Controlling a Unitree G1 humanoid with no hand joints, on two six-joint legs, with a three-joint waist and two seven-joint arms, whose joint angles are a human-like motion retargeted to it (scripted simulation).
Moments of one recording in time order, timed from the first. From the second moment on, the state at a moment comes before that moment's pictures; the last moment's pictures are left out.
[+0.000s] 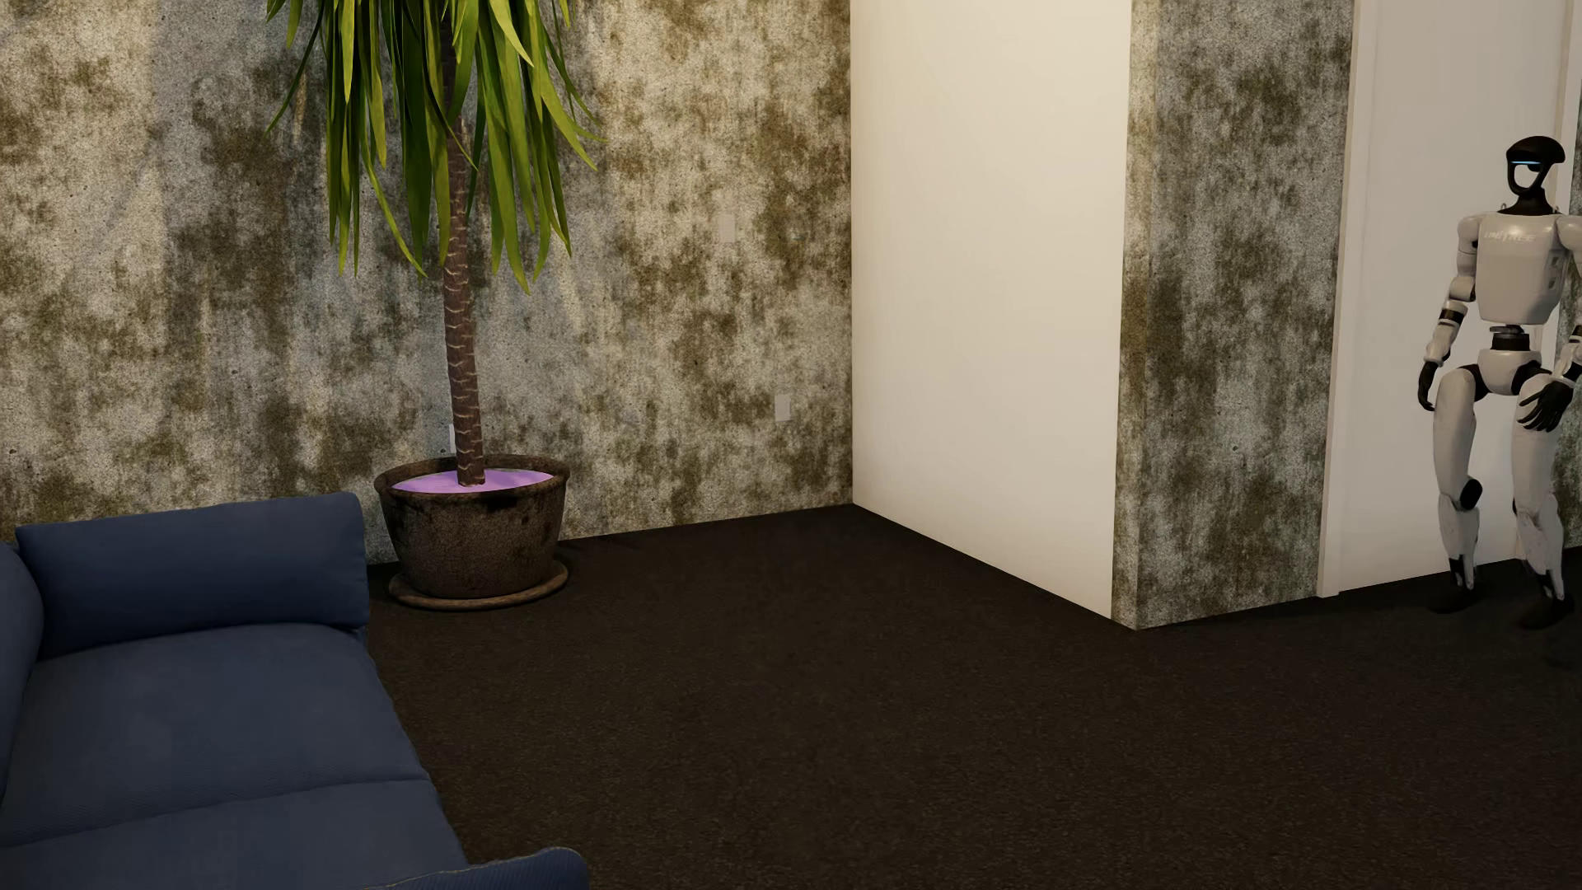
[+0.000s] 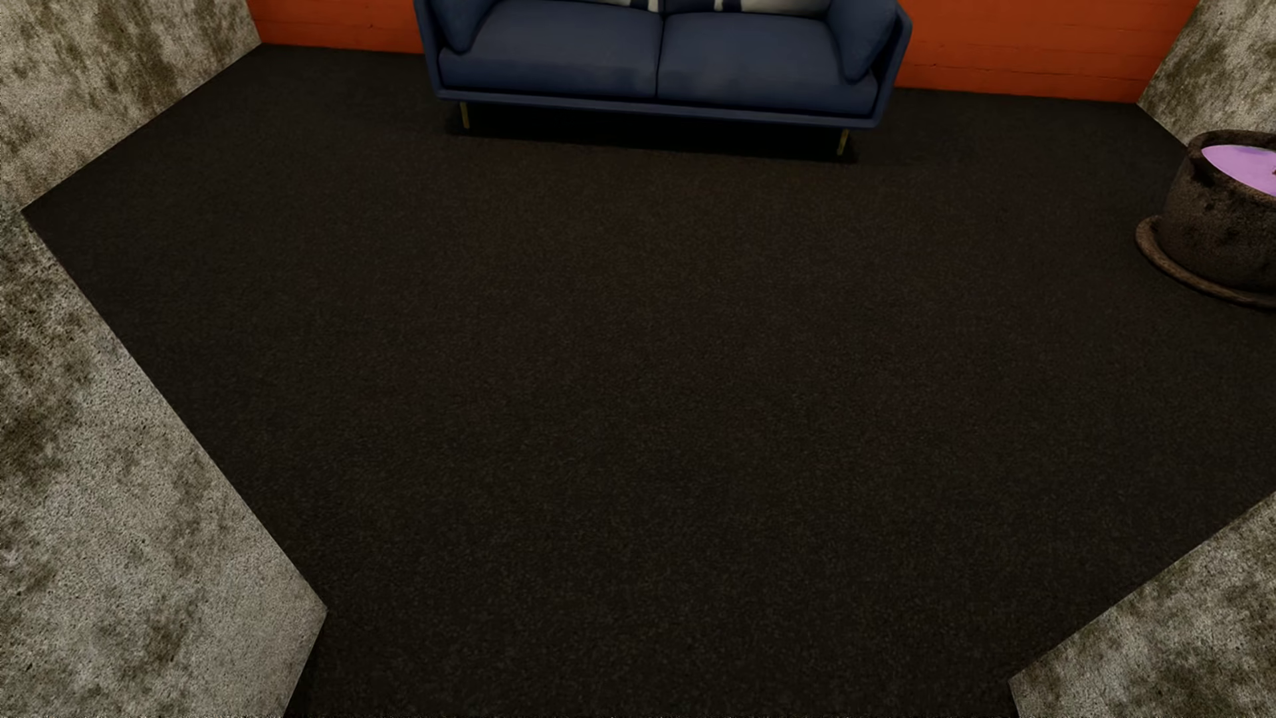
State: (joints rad) body 0.04 0.11 -0.01 -0.06 -0.08 -0.09 0.00 0.00 0.01 0.47 0.22 0.28 0.27 -0.31 -0.24 0.29 -0.24 0.00 0.00 -0.43 0.40 0.76 0.79 0.00 0.00 0.00 0.00 0.00 0.00
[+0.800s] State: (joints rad) body 0.21 -0.73 -0.17 -0.08 -0.12 -0.10 0.00 0.00 0.11 0.42 0.76 0.13 0.42 -0.63 -0.21 0.25 -0.22 0.00 0.00 -0.27 0.22 0.37 0.88 0.00 0.00 0.00 0.00 0.00 0.00
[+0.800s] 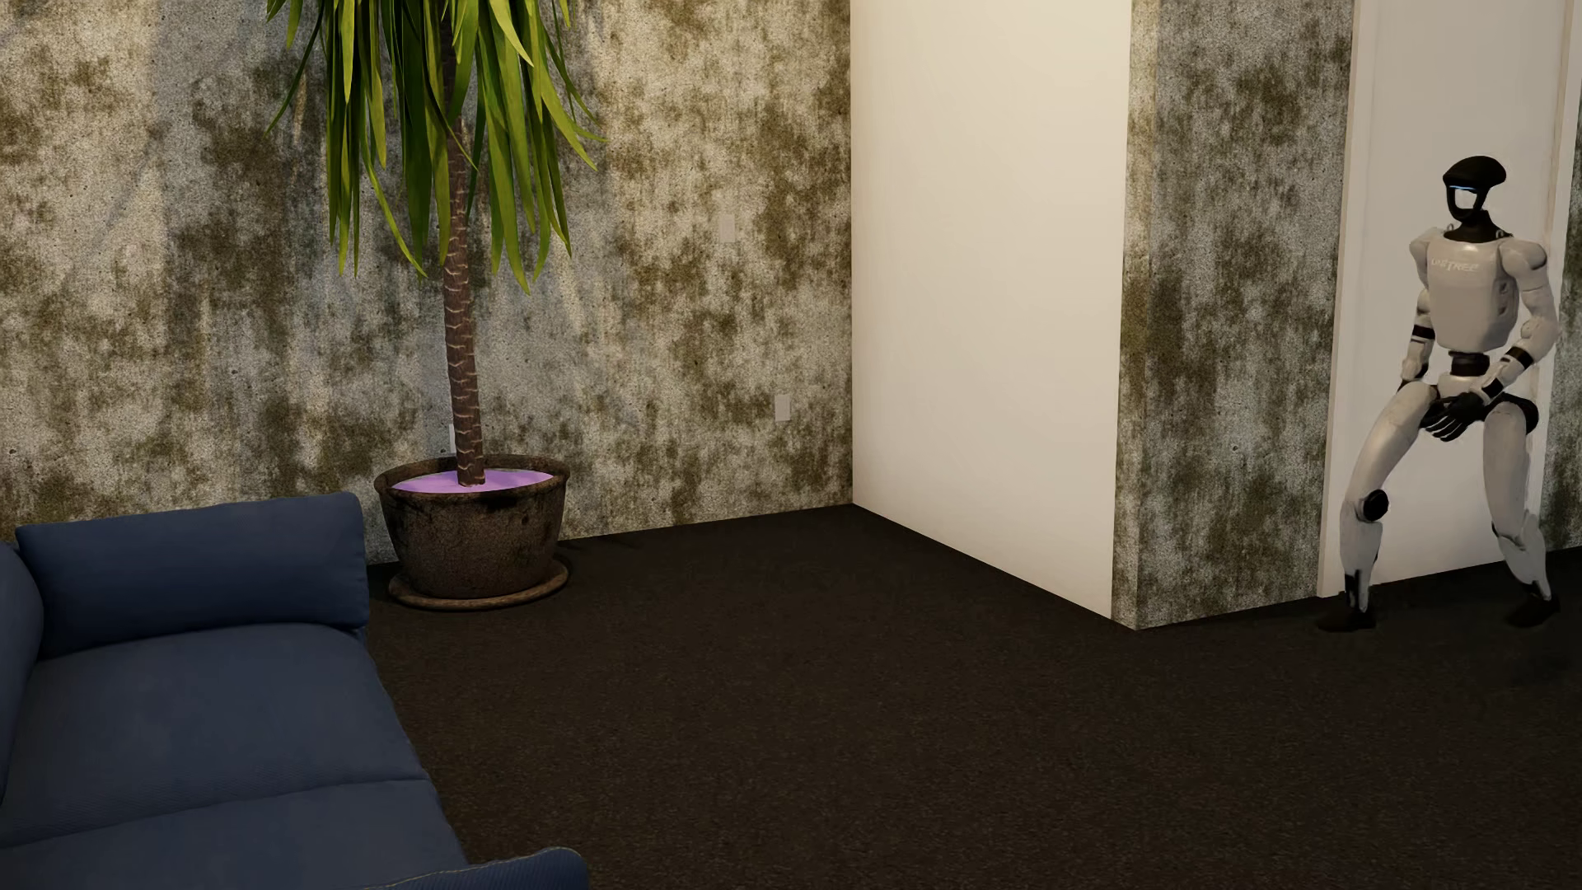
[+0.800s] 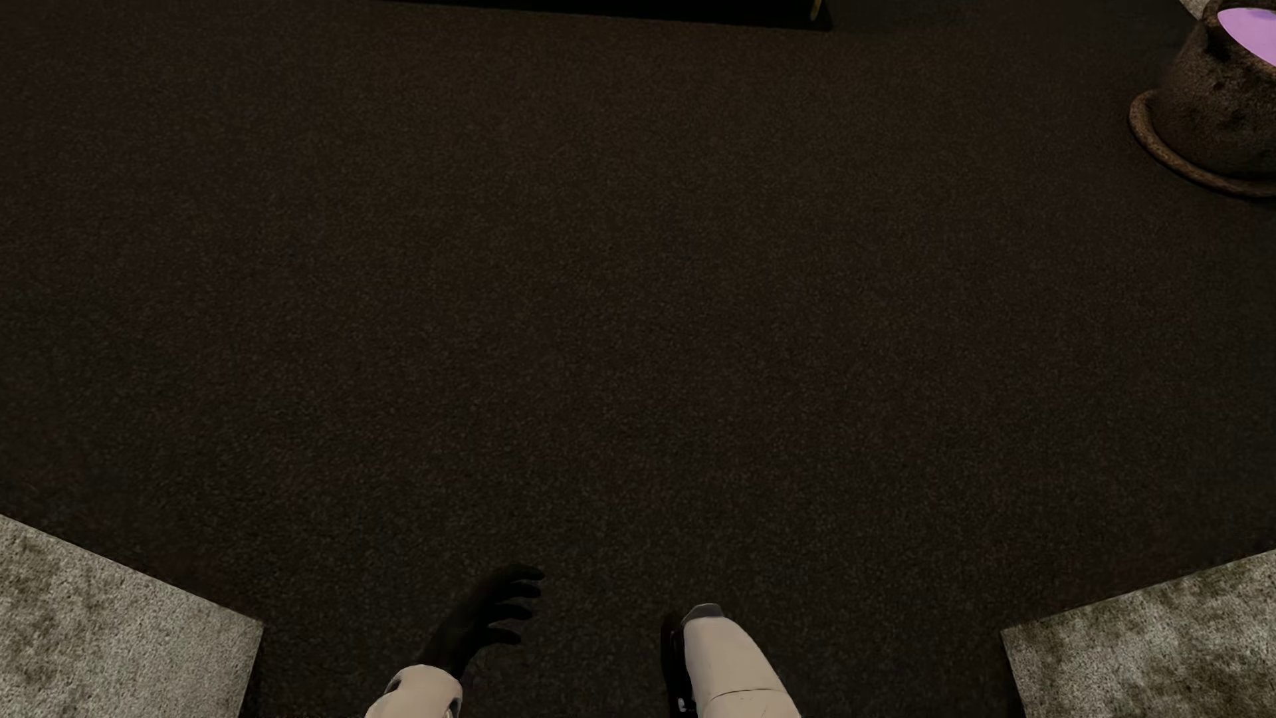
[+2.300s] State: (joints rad) body 0.39 -0.54 -0.16 0.04 -0.15 -0.09 0.00 0.00 -0.02 0.81 0.76 0.21 0.43 0.02 0.11 0.26 -0.25 0.00 0.00 -0.33 0.06 0.45 0.97 0.00 0.00 0.00 0.00 0.00 0.00
